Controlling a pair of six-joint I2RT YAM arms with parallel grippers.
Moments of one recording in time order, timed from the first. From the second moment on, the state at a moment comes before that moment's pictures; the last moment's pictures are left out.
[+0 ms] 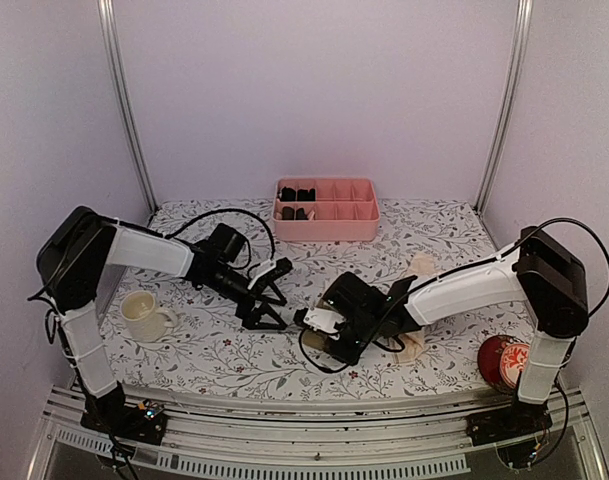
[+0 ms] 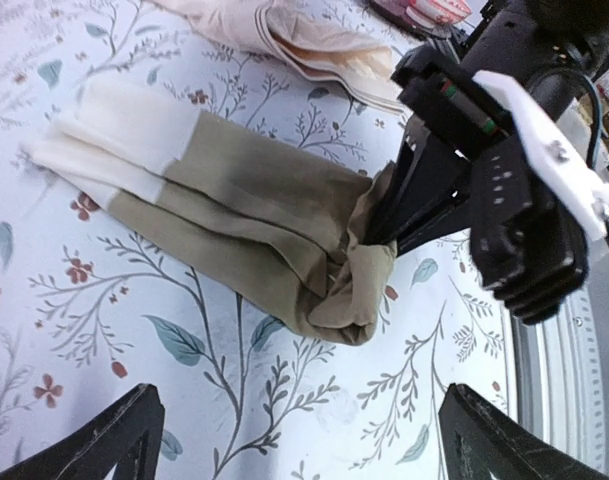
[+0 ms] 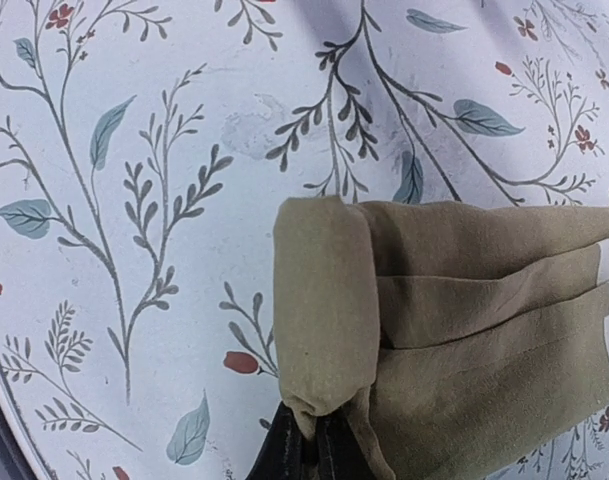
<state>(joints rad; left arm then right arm) -0.57 1.90 1.06 -0.22 0.86 0.49 1.06 1.86 1.06 -0.24 0.01 -0.17</state>
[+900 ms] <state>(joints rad) -0.98 1.62 0.56 0.54 0.17 0.91 0.77 2.00 1.18 -0.37 -0.62 -0.27</state>
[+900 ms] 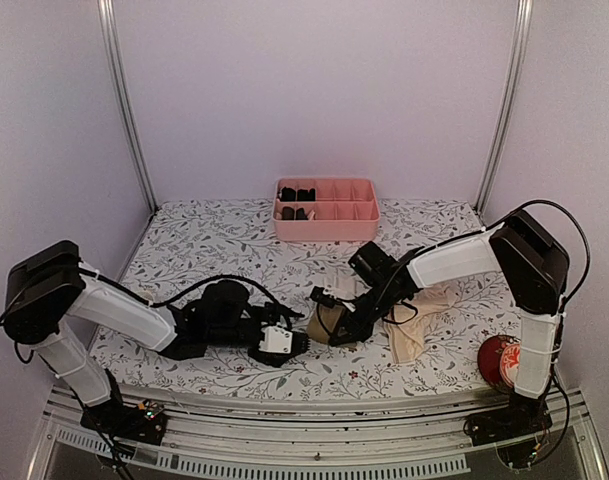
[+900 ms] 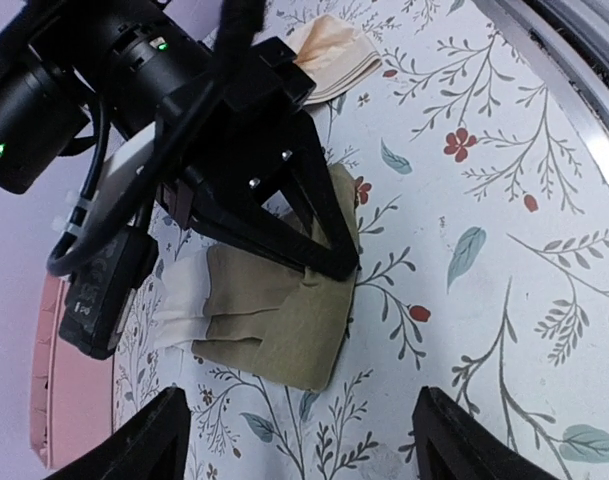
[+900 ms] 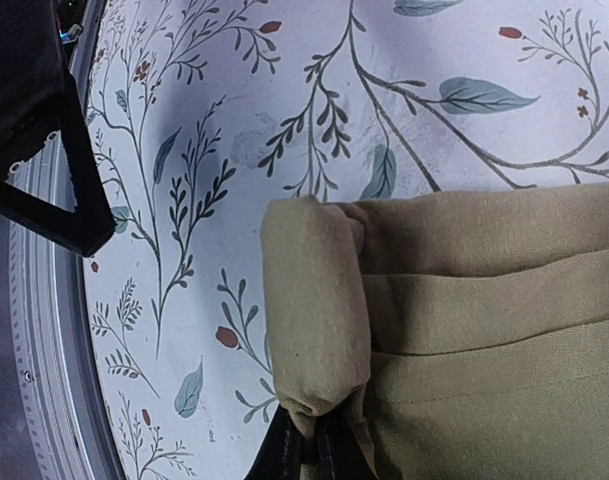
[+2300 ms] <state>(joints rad) -1.07 1.98 0.81 0.56 -0.08 0.99 0.75 1.99 1.16 -0.34 -0.62 -0.27</state>
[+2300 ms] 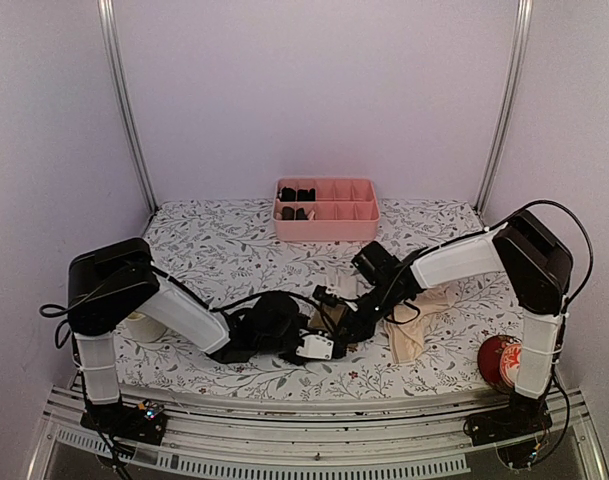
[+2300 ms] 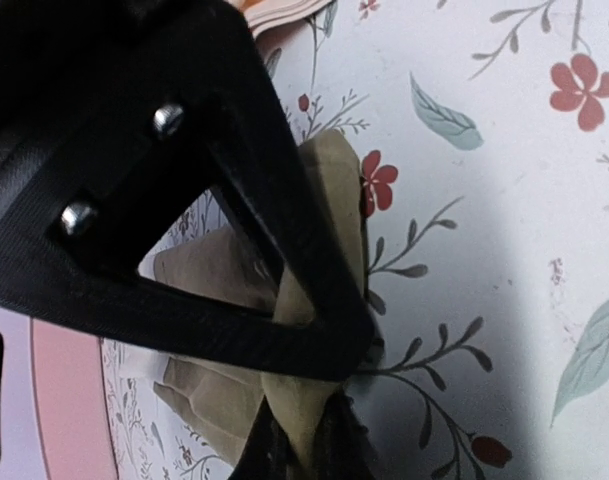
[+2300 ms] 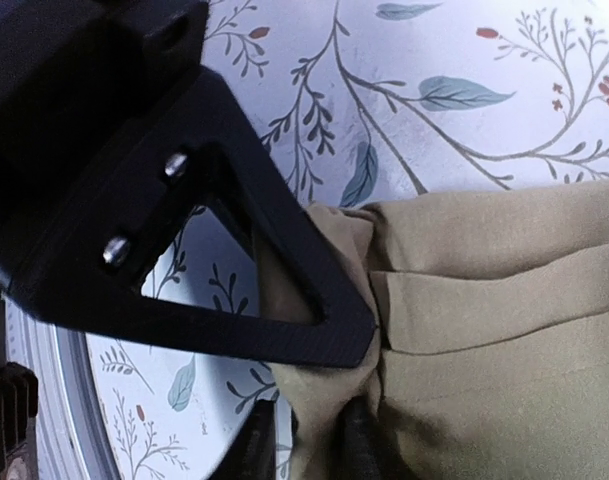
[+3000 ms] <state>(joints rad) -0.89 2.08 1.25 -0.18 0.50 0.73 0.98 1.31 0.74 0.02 0.37 -0.28</state>
